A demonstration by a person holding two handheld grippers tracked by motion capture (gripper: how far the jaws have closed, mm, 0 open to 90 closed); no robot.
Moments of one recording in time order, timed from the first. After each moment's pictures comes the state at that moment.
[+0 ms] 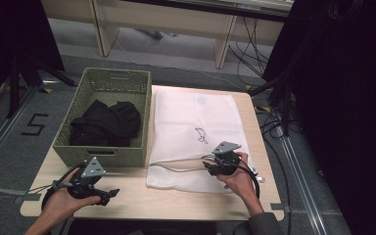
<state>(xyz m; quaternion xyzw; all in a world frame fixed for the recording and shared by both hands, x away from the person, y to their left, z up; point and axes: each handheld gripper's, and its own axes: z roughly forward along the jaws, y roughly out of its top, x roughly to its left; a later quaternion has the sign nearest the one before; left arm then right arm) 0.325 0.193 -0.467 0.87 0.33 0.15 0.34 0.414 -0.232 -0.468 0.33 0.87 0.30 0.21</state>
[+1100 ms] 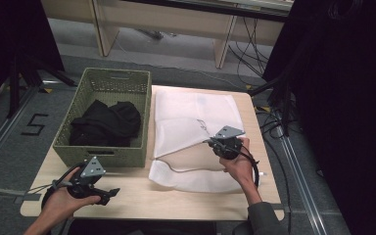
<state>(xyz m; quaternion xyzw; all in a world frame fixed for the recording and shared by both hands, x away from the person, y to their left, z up) 0.324 0.191 -0.463 0.86 0.34 0.15 0.35 0.437 -0.229 -0.428 0.31 0.85 0.34 0.25</state>
